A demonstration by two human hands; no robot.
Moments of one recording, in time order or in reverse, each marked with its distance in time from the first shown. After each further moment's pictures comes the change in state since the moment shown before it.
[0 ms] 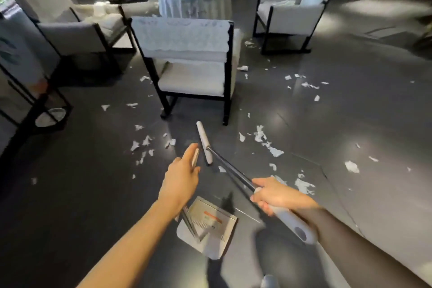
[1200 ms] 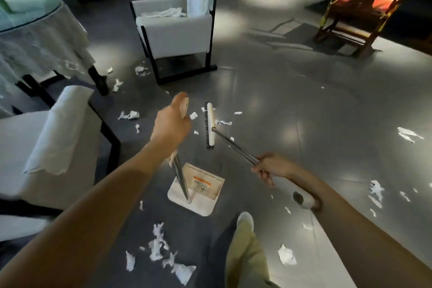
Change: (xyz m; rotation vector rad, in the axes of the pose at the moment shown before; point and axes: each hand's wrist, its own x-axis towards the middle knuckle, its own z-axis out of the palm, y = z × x) left_hand 0.771 0.618 0.421 -0.123 -0.145 0.241; right_hand 0.299 -0.087 -0.910 0.483 0.307 0.108
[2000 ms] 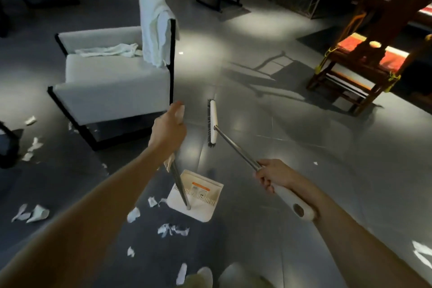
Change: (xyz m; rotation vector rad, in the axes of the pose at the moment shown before) left_hand 0.764 0.234 0.268 -0.051 0.003 -0.022; right_hand 0.456 -0.499 -0.482 -0.038 0.133 -0.064
